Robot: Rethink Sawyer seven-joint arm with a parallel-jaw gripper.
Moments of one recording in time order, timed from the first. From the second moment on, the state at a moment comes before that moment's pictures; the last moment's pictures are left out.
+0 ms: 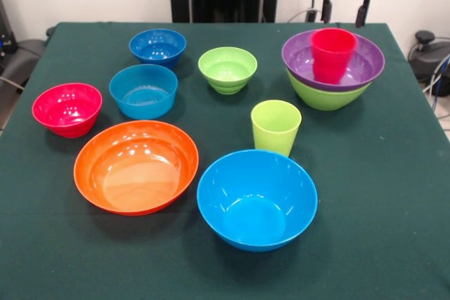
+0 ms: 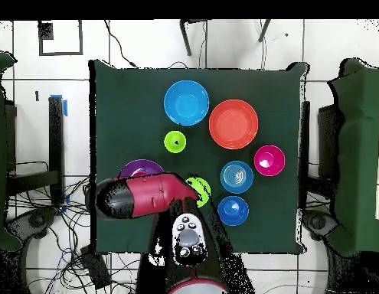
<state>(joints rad) -0.08 -0.80 0.14 1.92 -0.14 0.51 2.23</state>
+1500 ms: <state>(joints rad) -0.13 -0.80 0.05 1.74 -0.15 0.58 2.23</state>
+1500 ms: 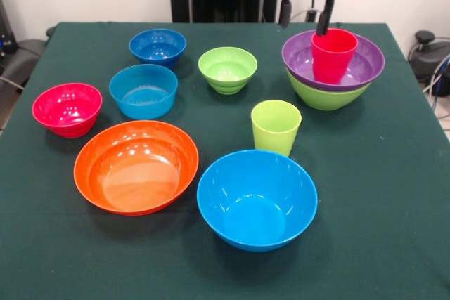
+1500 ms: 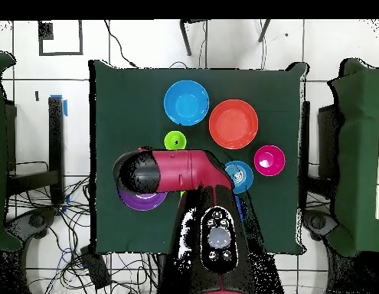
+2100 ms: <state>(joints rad) -0.09 -0.68 -0.03 1.69 -0.17 0.49 2.23</state>
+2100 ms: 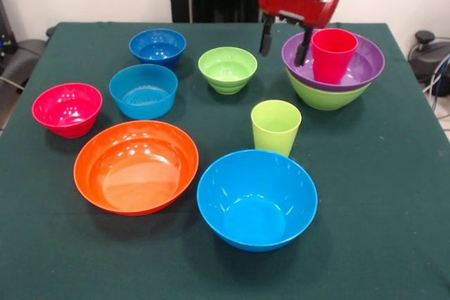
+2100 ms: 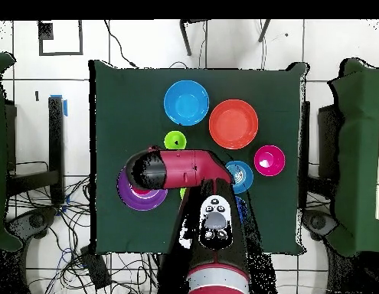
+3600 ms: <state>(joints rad) -0.17 -0.61 -0.06 1.76 -0.17 0.33 2.23</state>
